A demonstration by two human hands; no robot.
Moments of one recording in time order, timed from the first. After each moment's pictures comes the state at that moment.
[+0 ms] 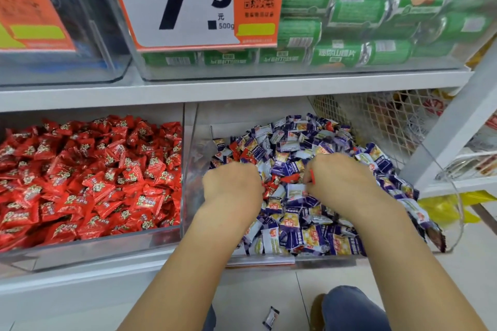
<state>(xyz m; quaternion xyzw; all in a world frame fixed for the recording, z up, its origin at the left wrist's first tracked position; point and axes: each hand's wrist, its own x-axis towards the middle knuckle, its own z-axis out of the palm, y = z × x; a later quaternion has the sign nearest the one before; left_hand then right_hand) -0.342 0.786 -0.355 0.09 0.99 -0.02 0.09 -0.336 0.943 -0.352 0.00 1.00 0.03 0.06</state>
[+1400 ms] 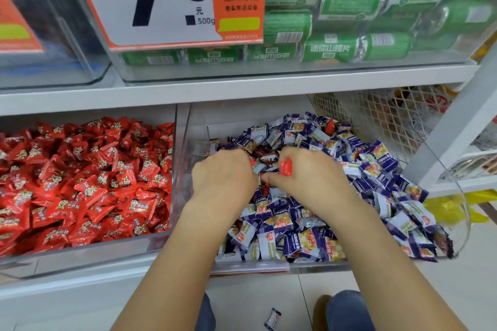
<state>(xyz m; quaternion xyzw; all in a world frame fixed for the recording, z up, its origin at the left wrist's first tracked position) -0.355 0.787 -0.342 0.03 1.00 0.06 0.06 -0.342 0.923 -0.358 -0.04 0.99 -0.16 -0.02</state>
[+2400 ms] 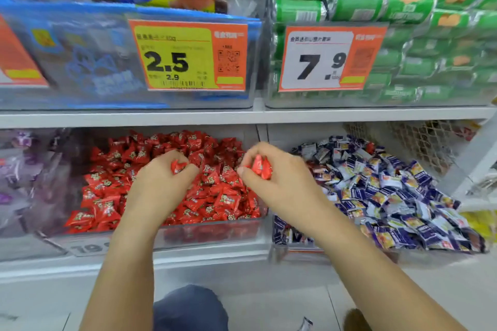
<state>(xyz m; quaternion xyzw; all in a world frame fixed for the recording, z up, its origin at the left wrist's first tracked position) -0.307 0.581 -0.314 -0.11 0.92 0.36 -0.08 -0.293 0.770 -0.293 -0.14 0.91 -0.39 -0.06</state>
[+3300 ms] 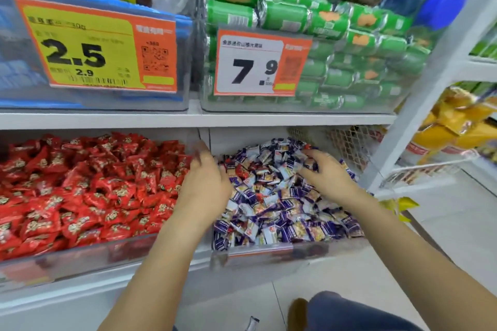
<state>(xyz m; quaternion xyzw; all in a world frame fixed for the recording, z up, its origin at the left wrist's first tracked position) -0.327 0.712 -0.331 0.03 0.93 0.37 0.00 -0.332 0.957 -0.333 0.06 0.98 -0.19 -0.02</state>
